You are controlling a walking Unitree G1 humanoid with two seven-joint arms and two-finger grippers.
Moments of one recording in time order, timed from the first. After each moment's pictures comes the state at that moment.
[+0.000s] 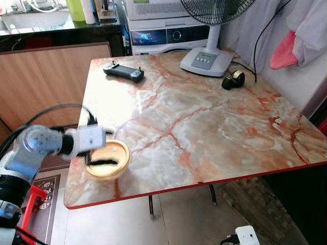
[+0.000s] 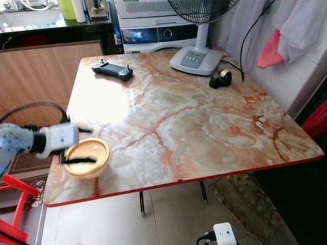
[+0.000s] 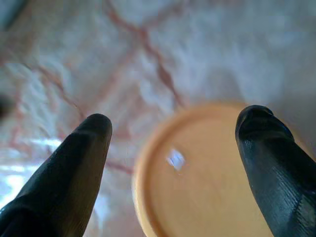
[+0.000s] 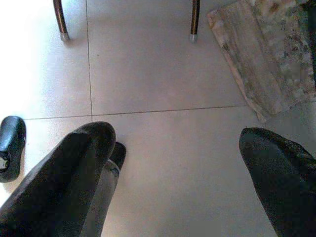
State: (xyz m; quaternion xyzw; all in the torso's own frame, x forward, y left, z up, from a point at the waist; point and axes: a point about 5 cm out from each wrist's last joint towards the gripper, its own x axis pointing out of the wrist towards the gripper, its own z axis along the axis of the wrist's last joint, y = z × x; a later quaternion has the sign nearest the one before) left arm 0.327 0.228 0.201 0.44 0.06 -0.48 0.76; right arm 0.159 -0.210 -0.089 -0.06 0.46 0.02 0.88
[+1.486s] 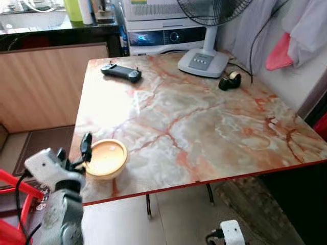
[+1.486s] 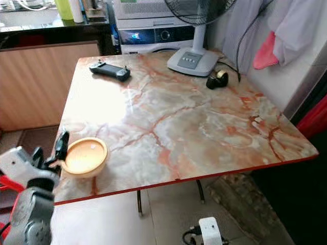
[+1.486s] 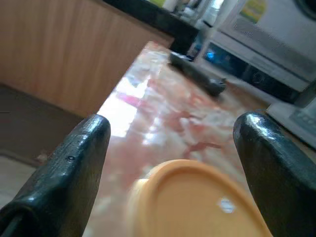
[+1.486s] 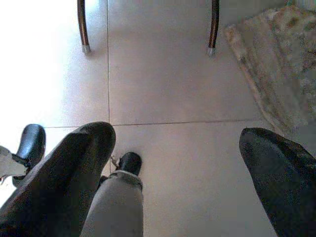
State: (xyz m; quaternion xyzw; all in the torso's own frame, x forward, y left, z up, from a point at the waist) left arm 0.246 0.233 0.135 -0.21 -0.08 0.13 0.97; right arm 0.175 -0.176 -0.088 -0.05 0.45 0.04 0.89
